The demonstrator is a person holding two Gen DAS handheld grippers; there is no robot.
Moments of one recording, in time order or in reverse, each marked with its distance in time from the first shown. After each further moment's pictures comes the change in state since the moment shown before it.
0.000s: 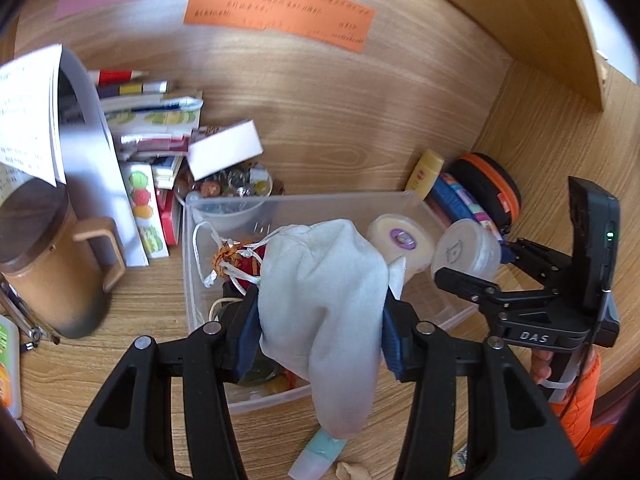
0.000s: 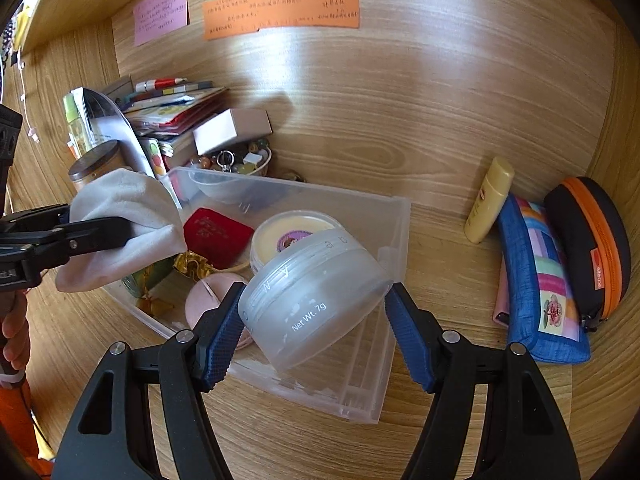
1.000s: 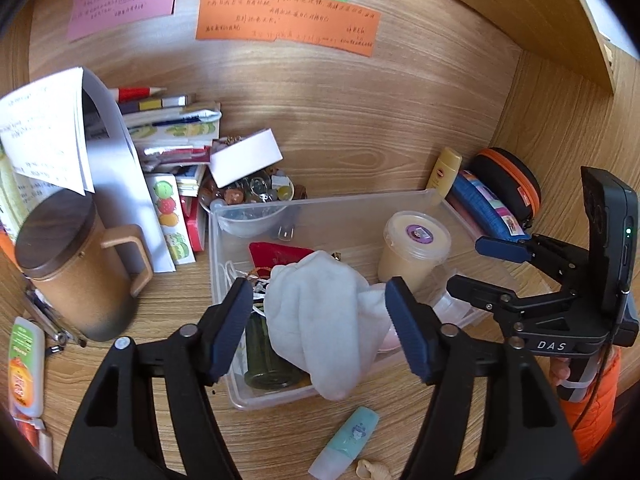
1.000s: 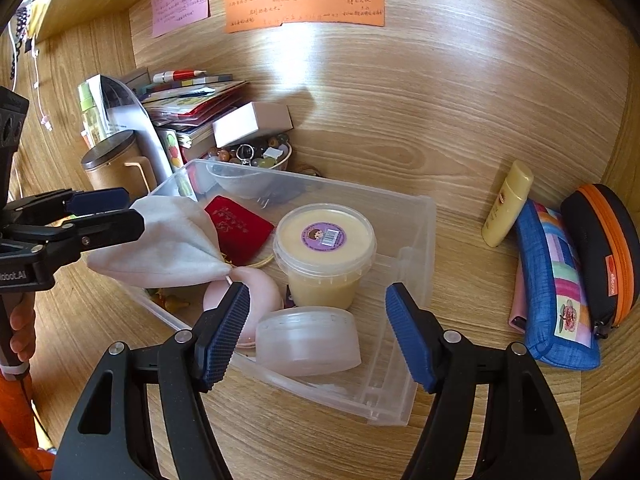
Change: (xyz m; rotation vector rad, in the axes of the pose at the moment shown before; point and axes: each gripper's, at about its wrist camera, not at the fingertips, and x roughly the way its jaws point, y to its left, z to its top) left arm -0.011 -0.009 -0.003 0.053 -0.034 0.113; right arm -0.001 0.012 -0.002 -0.032 -0.006 0.032
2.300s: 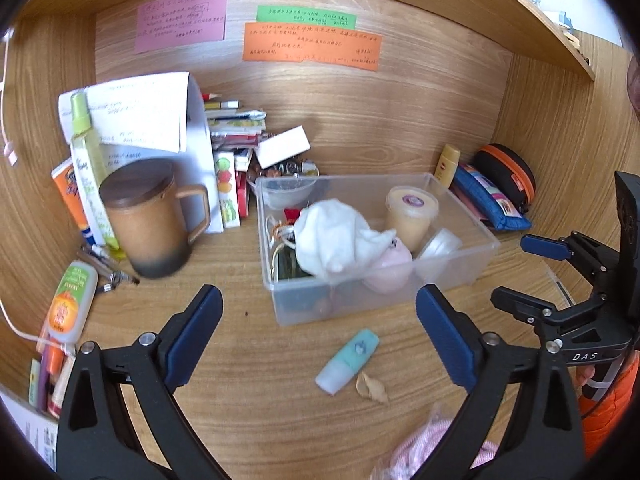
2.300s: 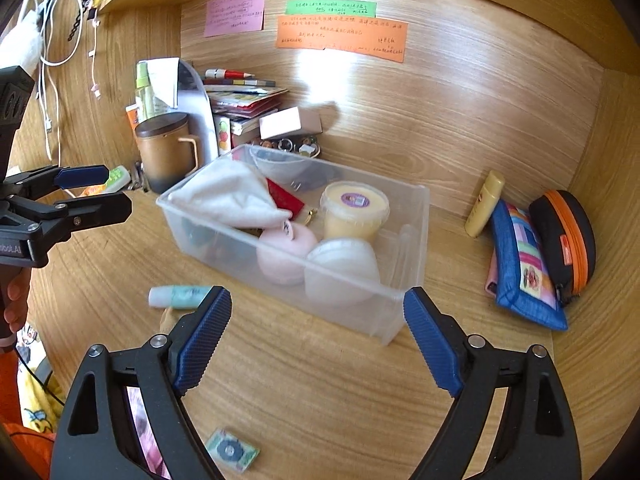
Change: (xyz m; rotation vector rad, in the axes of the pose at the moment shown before) left arm -0.073 -0.012 -0.057 -0.022 -0.051 0.111; right arm -0.074 0.037 -0.050 -0.091 -0.057 -0.038
